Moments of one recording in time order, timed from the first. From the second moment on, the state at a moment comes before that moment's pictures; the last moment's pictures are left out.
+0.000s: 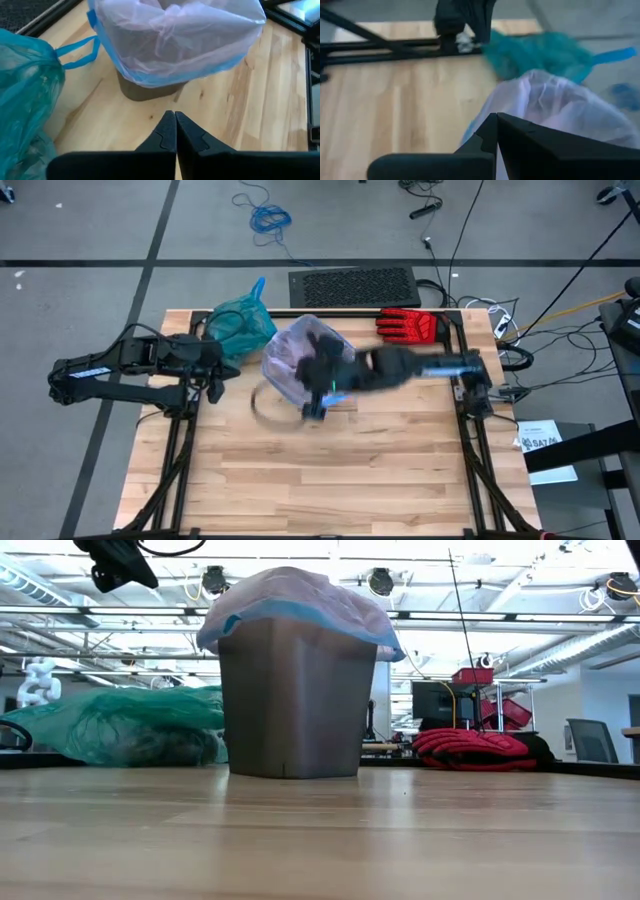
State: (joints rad) left arm 0.12 0.71 0.96 -0.97 -0.04 -0.37; right arm 0.20 2.01 2.32 -1.02 0.47 0.17
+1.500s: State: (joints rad) left arm 0.12 0.71 0.96 -0.97 -0.23 -0.57; right arm -0.17 2.24 2.31 -1.14 -0.03 0.02
